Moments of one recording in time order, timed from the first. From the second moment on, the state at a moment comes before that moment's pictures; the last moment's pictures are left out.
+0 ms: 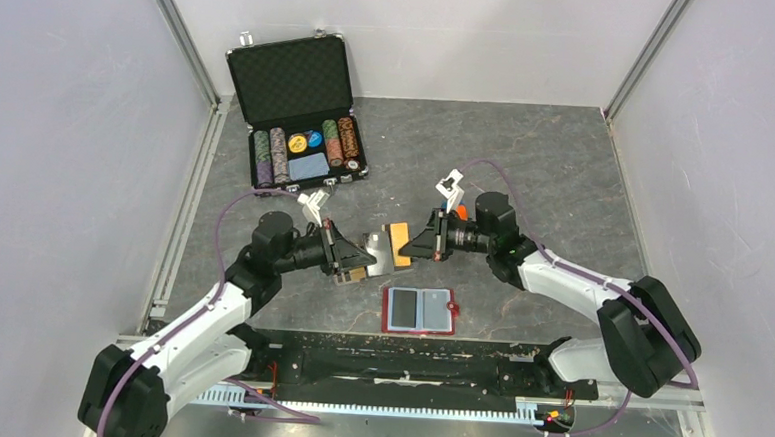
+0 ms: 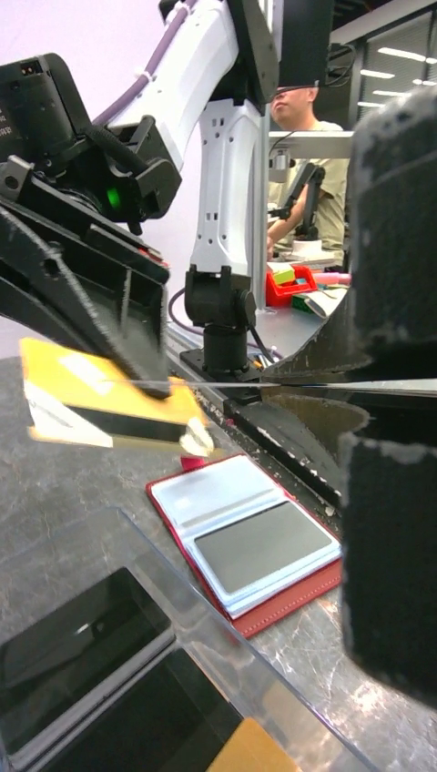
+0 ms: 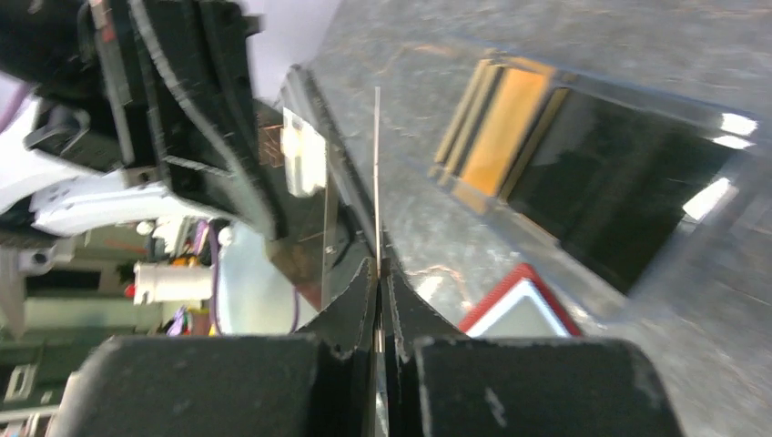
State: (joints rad) left arm -0.46 0.87 0.39 0.20 0.67 -1.01; right arm 0.60 1.35 0.63 0.42 -0.75 0.73
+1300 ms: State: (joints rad) left arm -0.46 0.67 0.56 -0.23 0.50 -0.82; right arm 0.76 1.81 0.90 0.36 -0.58 0.67
